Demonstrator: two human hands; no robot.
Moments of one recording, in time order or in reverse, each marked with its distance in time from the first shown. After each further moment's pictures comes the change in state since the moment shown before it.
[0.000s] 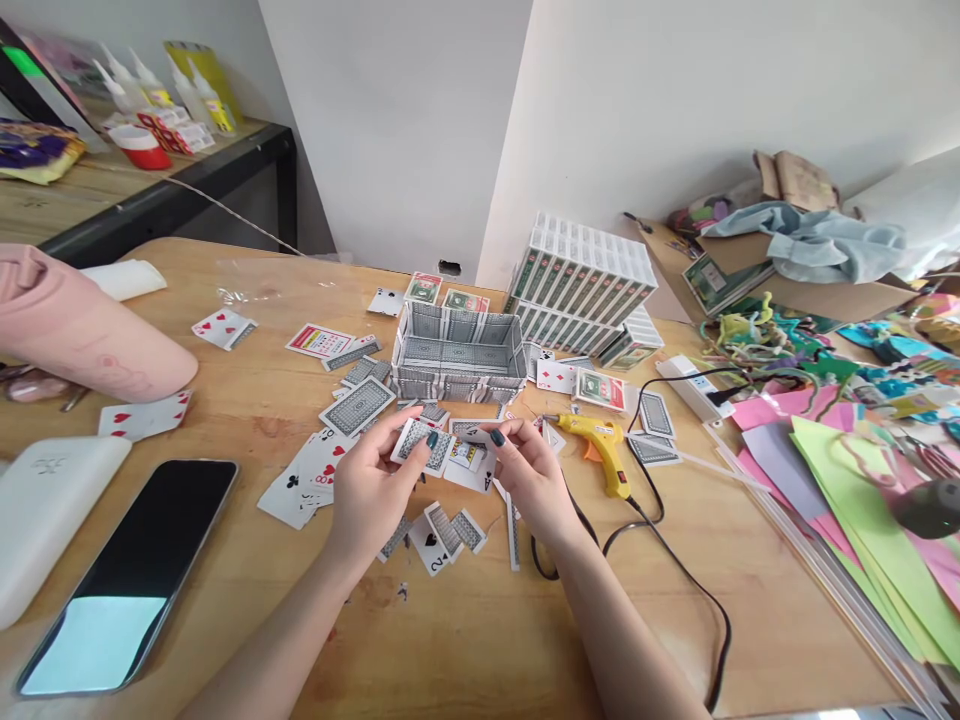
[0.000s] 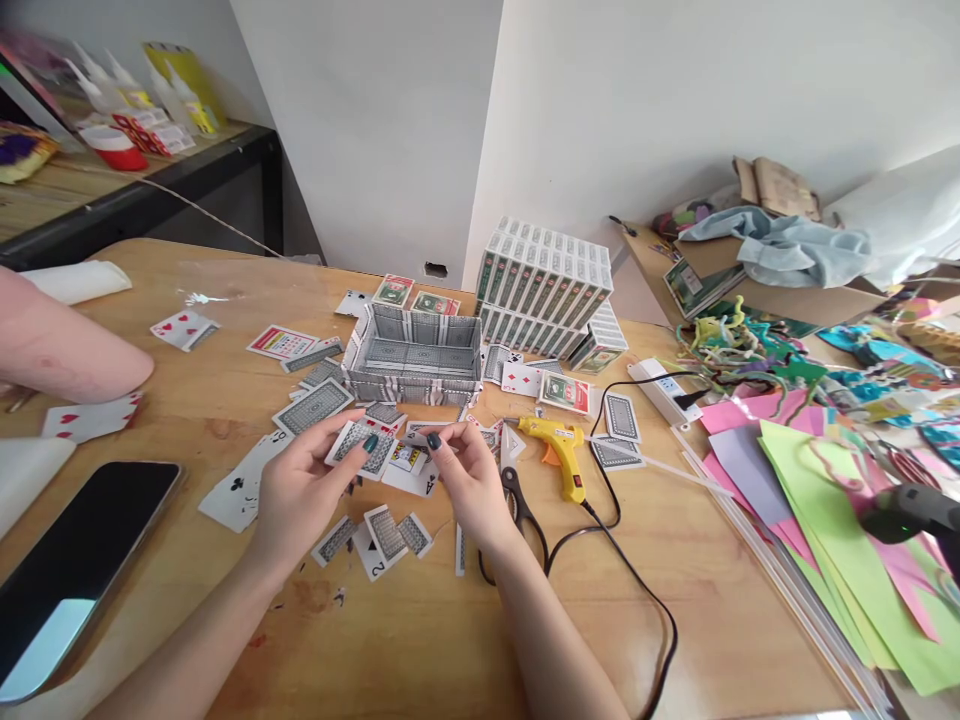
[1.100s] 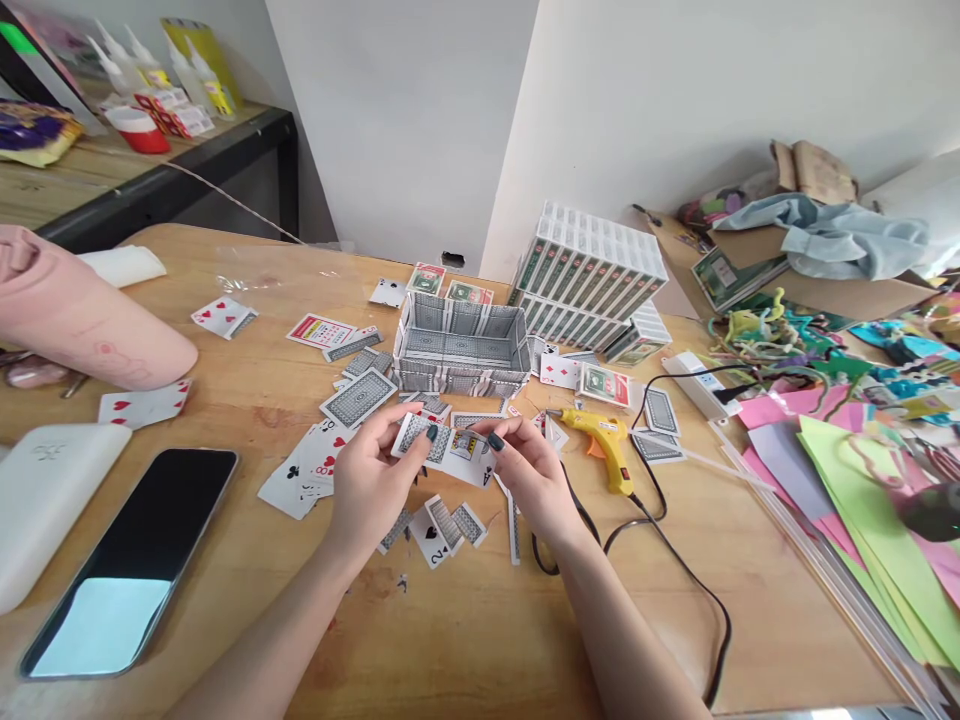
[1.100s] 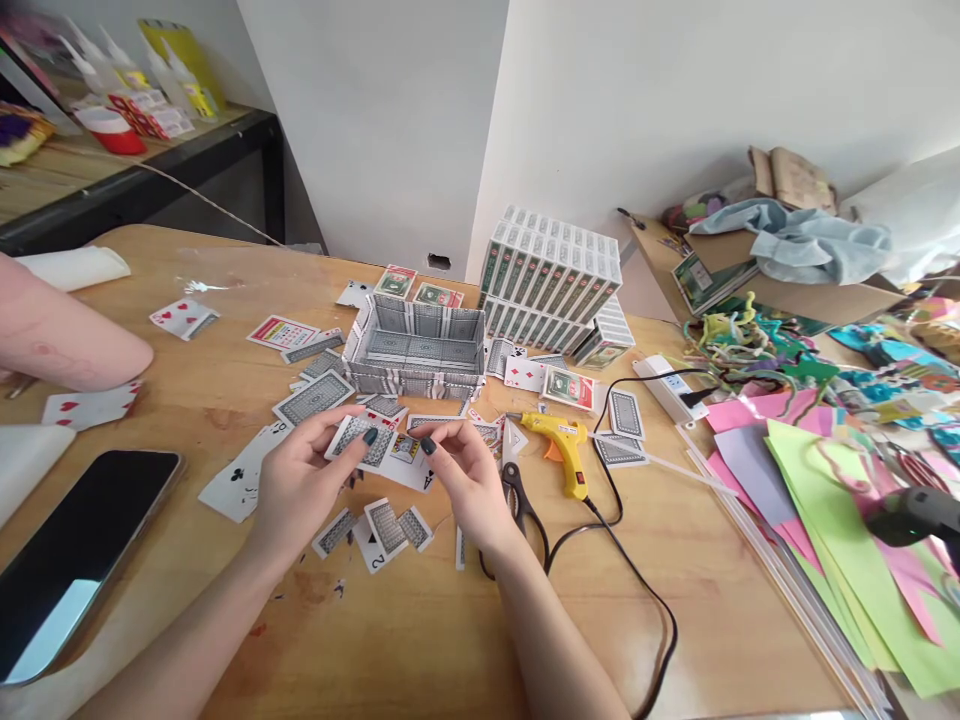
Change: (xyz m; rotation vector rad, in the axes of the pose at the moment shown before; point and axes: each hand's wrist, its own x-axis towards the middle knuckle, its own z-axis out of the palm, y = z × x) left_hand 0.000 0.006 0.000 -0.026 0.003 -0.089; right_hand -0.008 -0.017 0.005 0.002 -0.077 0.038
